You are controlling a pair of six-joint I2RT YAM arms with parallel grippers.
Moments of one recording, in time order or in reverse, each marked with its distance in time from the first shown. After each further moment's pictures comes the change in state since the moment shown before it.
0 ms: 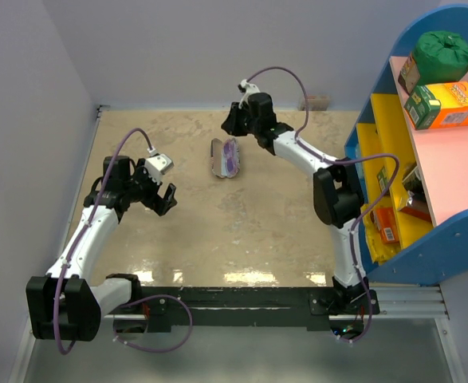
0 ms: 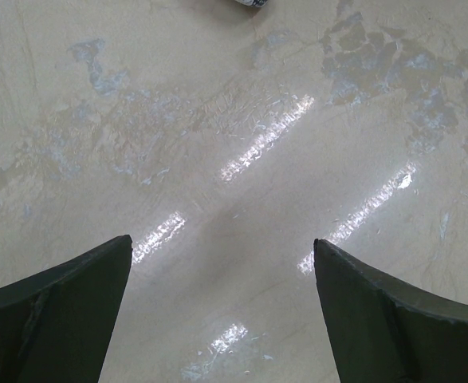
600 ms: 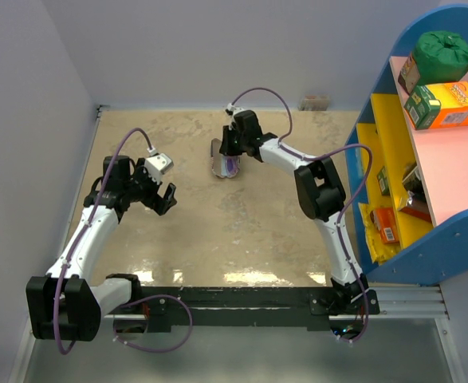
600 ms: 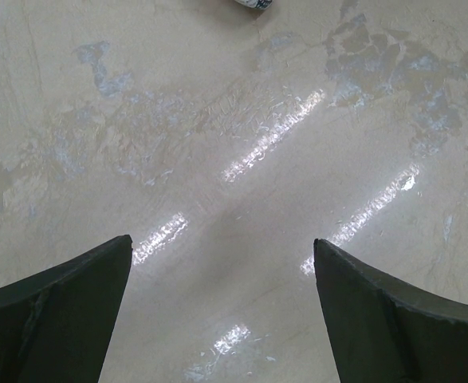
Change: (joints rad) left arm 0.000 0.000 0.000 0.008 -0.005 0.000; right arm 0.035 0.206 0.108 -0.137 0.011 -0.069
